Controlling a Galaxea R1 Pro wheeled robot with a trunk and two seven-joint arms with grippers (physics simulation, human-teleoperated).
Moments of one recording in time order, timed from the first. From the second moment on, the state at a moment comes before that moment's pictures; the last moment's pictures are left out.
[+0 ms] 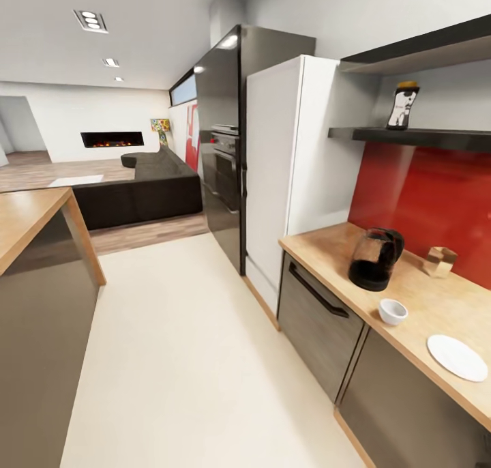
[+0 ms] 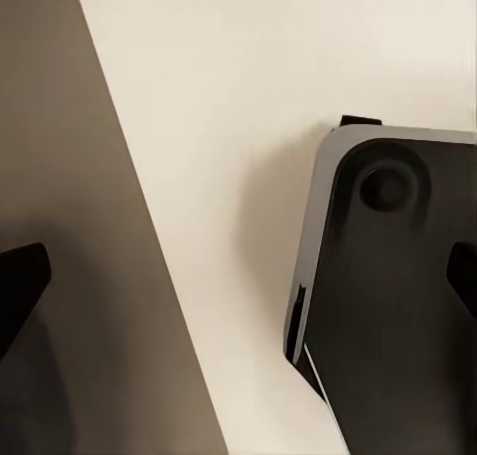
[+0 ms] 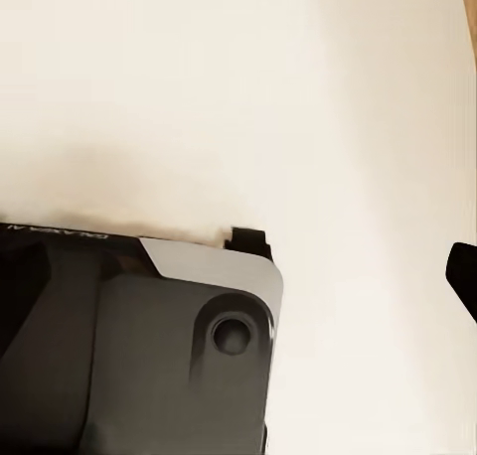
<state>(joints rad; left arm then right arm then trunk) 0.02 0.08 0.02 -0.16 0.10 -0.20 0.13 -0.38 -0.01 0.28 -0.02 -0.17 0.05 0.03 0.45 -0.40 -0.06</state>
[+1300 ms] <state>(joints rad) 0.02 0.08 0.02 -0.16 0.10 -0.20 0.13 -0.38 -0.01 0.28 -0.02 -0.18 0.05 0.04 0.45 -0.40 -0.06</state>
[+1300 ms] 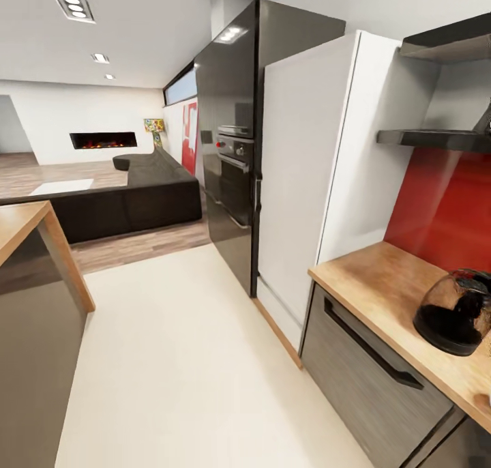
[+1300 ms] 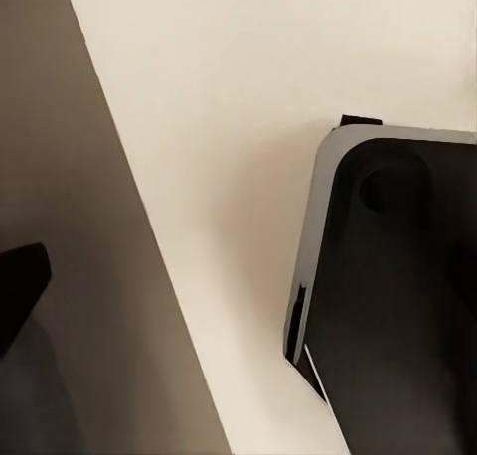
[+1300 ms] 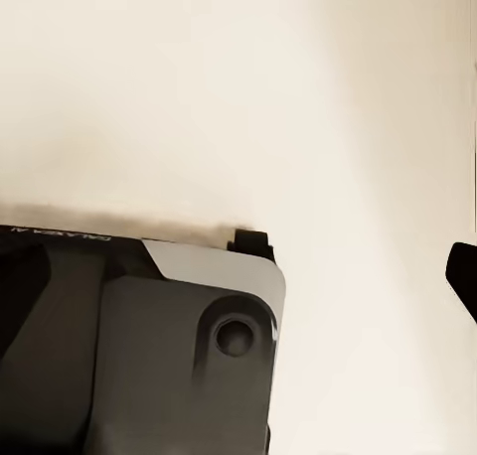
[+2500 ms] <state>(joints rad) 0.02 0.09 0.02 -0.15 0.04 -0.20 0.13 -0.14 -0.15 0.28 -0.02 -0.18 -0.08 0.24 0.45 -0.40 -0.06</state>
